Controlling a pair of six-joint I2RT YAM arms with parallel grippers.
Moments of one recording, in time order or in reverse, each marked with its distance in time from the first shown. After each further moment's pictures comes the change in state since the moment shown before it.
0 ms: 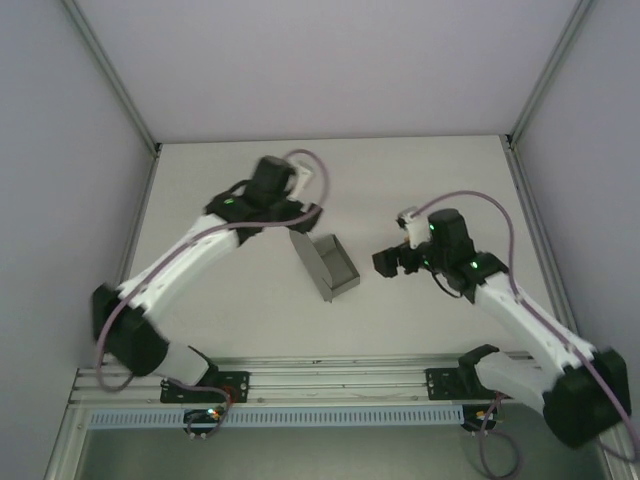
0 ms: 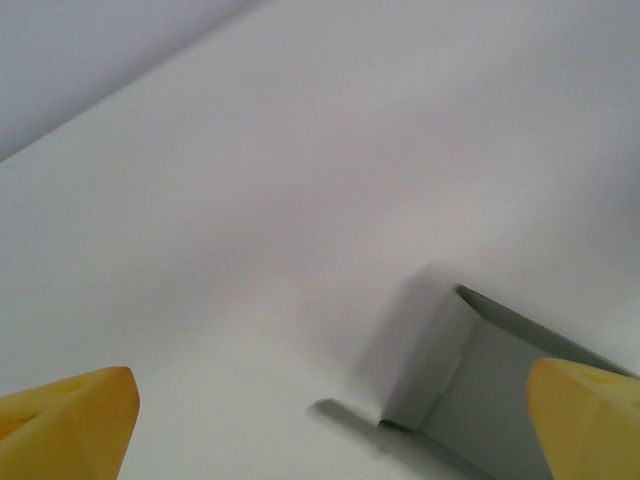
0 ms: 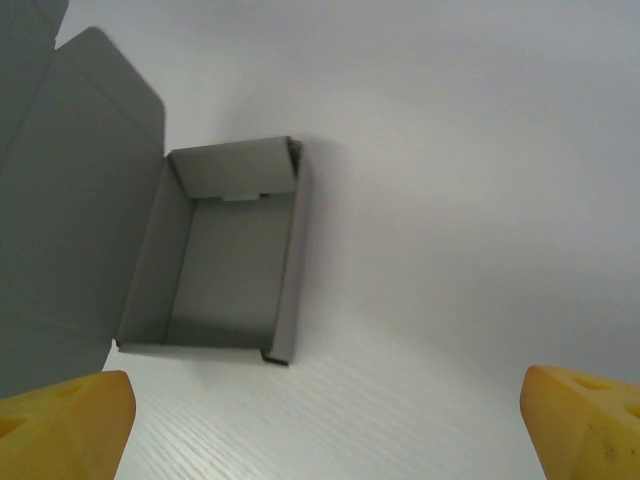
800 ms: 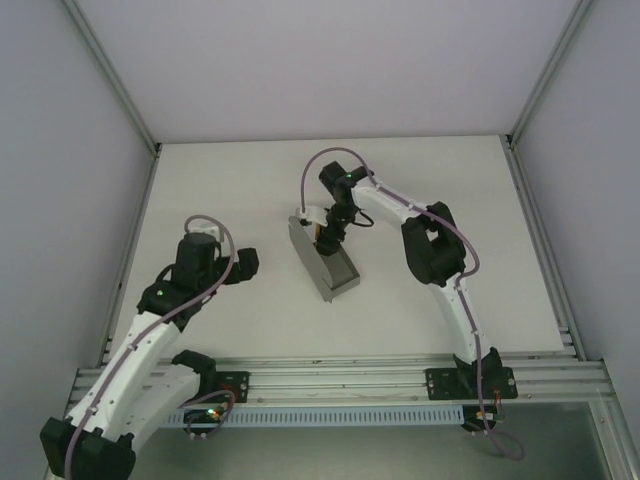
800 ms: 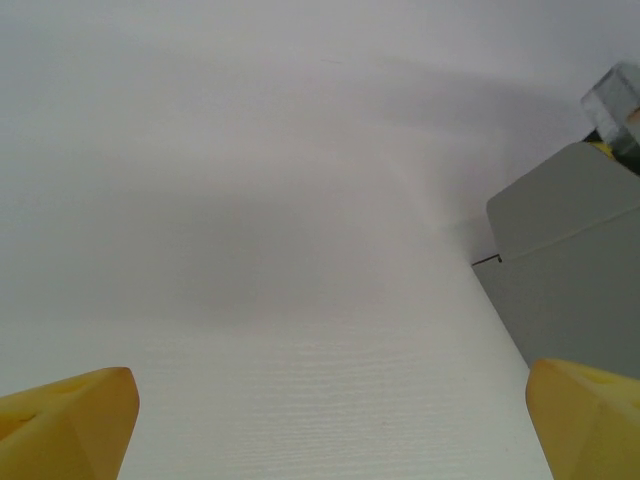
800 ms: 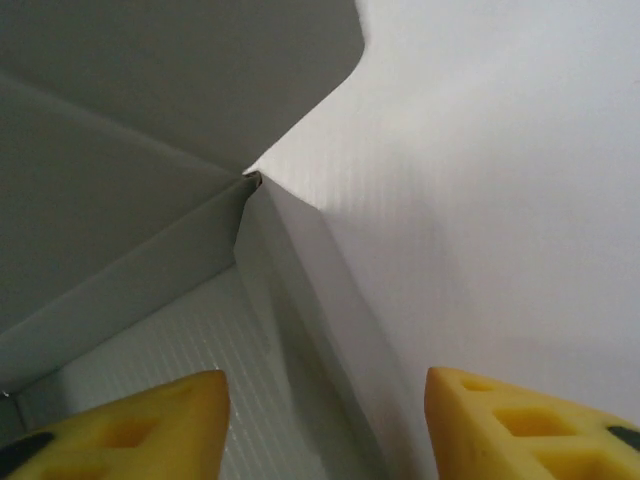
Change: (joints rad) left arm 0.248 -0.604 -0.639 0.002 0.059 -0.409; right arm 0.182 1.236 1.213 -0.662 -0.206 -0.912
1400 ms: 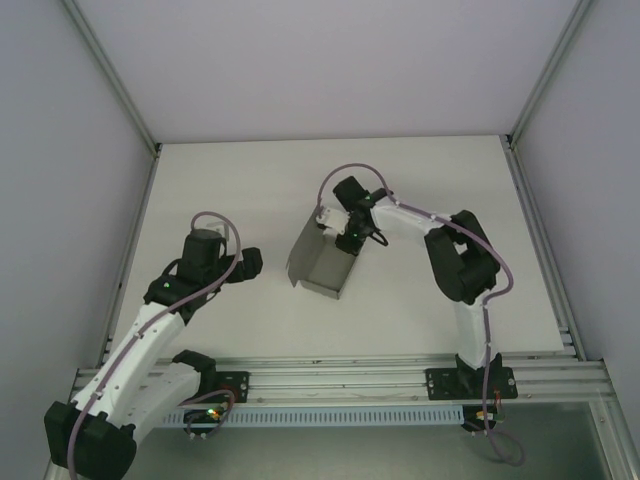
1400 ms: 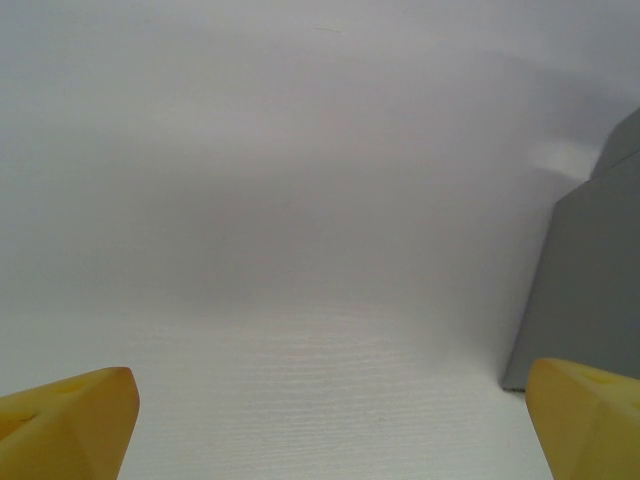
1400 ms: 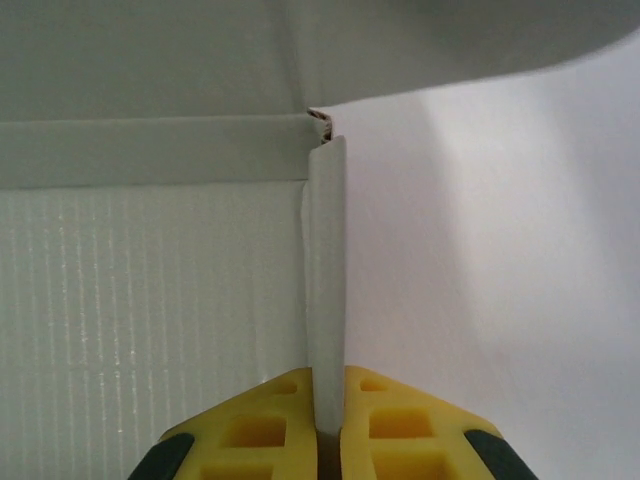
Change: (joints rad) left arm 0.000 0.062 0.000 0.019 0.018 -0.011; right arm 0.016 -0.326 -0.518 0.367 0.435 0.422
